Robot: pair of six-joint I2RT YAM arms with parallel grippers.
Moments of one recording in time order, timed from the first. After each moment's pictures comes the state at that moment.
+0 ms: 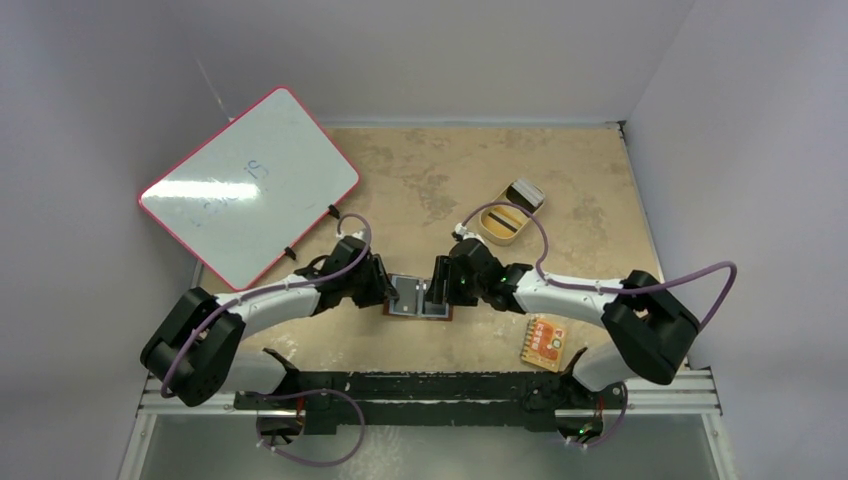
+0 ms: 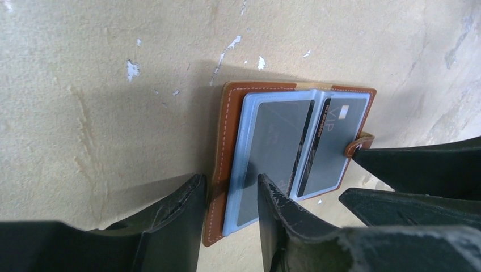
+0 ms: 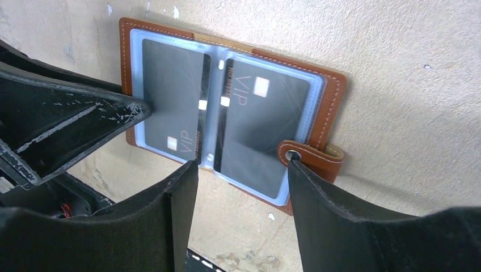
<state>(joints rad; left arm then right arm) -0.61 1.33 0.52 -0.09 0.11 -0.89 0.86 1.46 0.70 -0.10 0.02 0.86</state>
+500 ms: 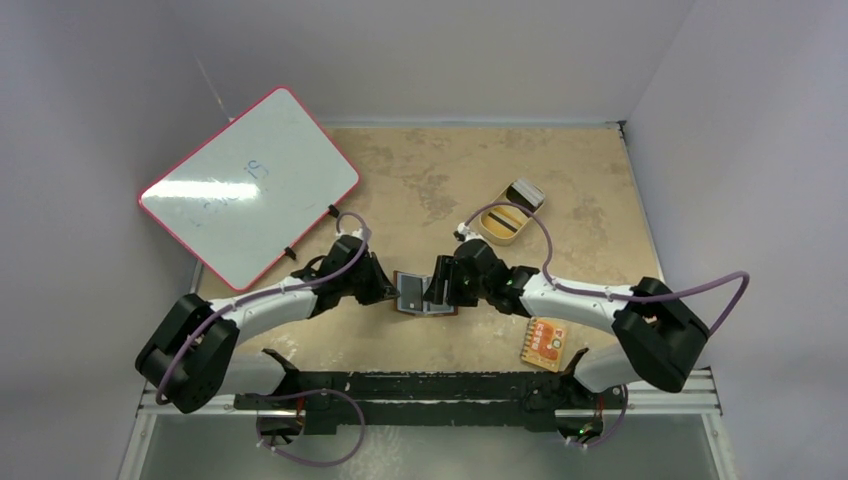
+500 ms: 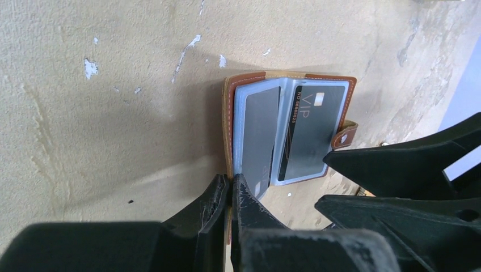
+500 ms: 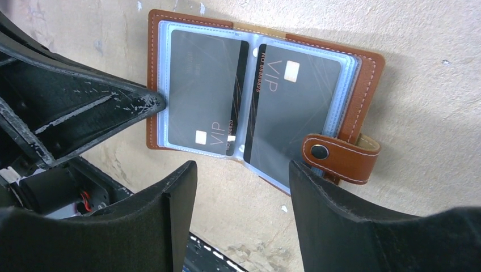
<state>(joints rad) -0.61 1.30 0.51 -0.04 0.17 -0.94 0.86 1.40 0.67 -0.08 -0.01 0.87</state>
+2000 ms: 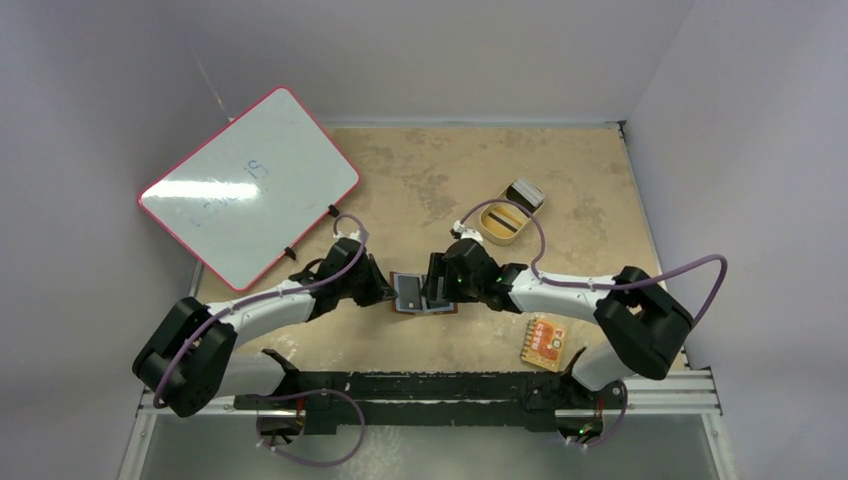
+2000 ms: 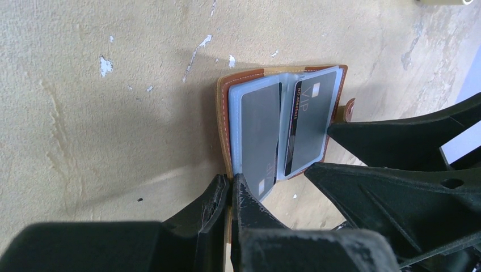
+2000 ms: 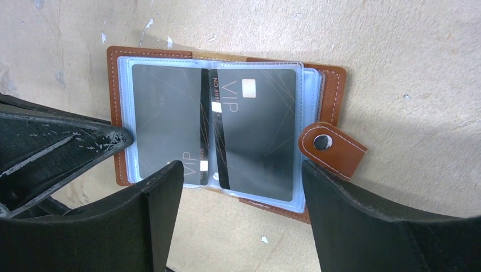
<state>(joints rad) -0.61 1.28 0.48 -0.03 0.15 -0.94 0.86 1.50 0.71 -0.07 0.10 0.84</state>
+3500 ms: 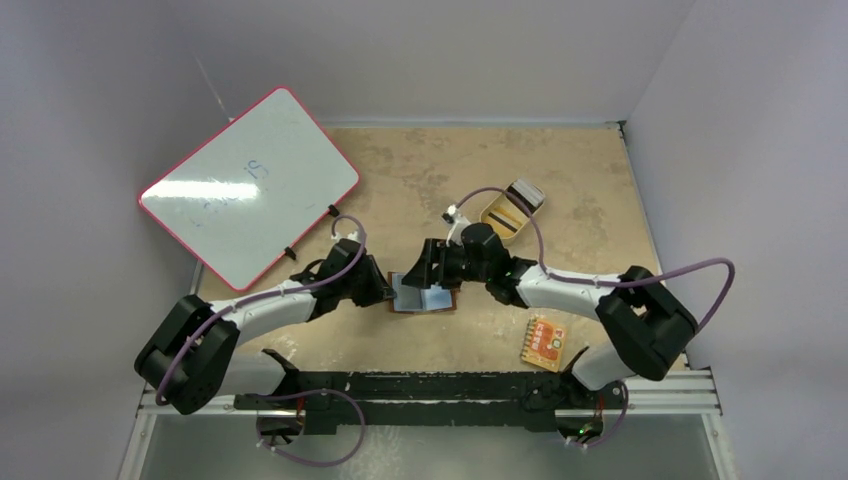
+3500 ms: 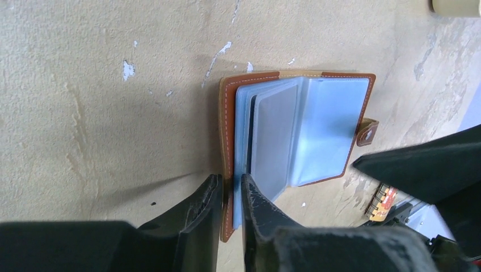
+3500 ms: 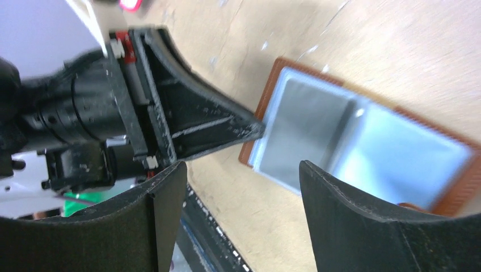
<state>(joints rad) -0.61 1.29 0.47 -0.02 0.12 -0.95 0.80 1.50 0.66 0.31 -0.31 0.83</state>
